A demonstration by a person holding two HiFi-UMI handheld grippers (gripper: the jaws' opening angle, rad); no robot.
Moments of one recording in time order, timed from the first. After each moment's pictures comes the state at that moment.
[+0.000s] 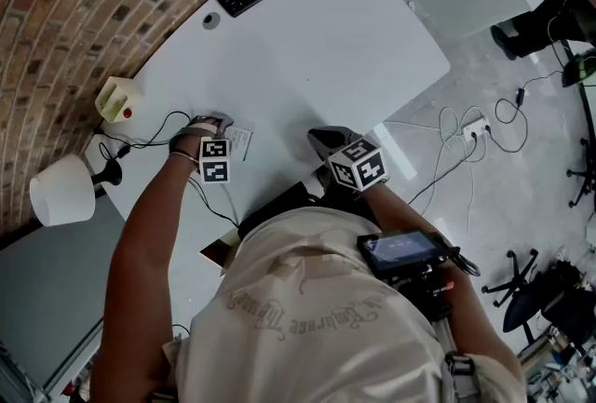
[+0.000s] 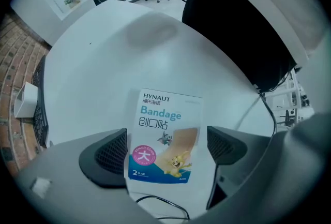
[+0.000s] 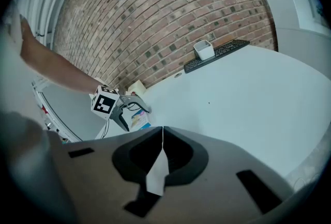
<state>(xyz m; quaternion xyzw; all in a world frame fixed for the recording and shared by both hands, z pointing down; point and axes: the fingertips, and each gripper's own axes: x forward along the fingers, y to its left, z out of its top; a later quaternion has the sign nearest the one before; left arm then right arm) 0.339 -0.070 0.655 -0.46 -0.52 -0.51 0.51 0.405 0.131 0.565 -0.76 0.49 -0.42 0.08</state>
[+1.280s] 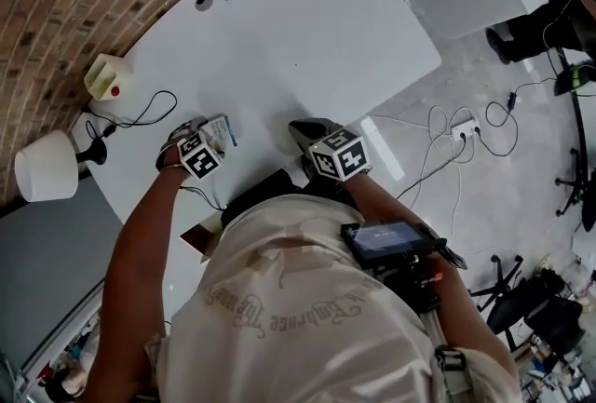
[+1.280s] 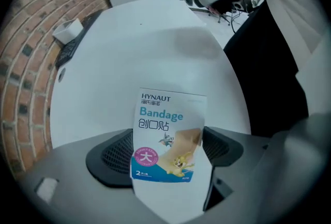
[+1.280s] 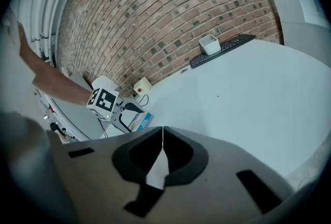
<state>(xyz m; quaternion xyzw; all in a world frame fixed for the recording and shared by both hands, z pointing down) 0.308 -0.063 0.647 -0.63 -0.34 -0.62 0.33 0.383 0.127 0.569 -0.74 0.52 -0.42 0.09</state>
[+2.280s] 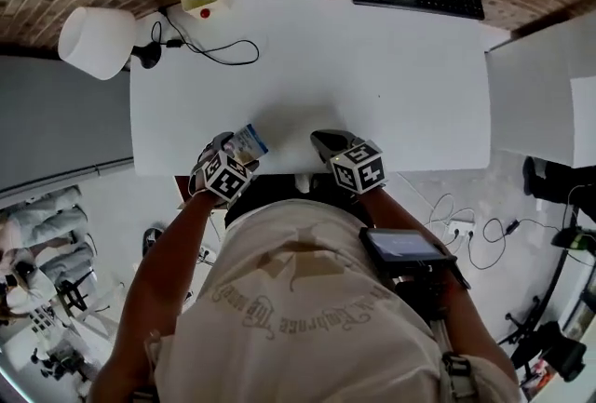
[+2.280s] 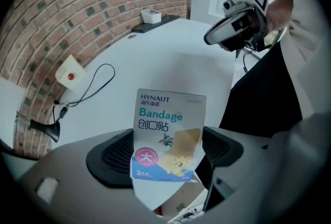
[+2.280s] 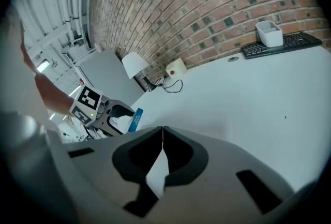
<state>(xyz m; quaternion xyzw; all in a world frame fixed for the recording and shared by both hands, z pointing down) 0.203 -0.058 0.605 -0.78 -0.05 -0.61 0.09 0.345 0.046 0.560 -0.61 0.68 -0.41 -0.01</state>
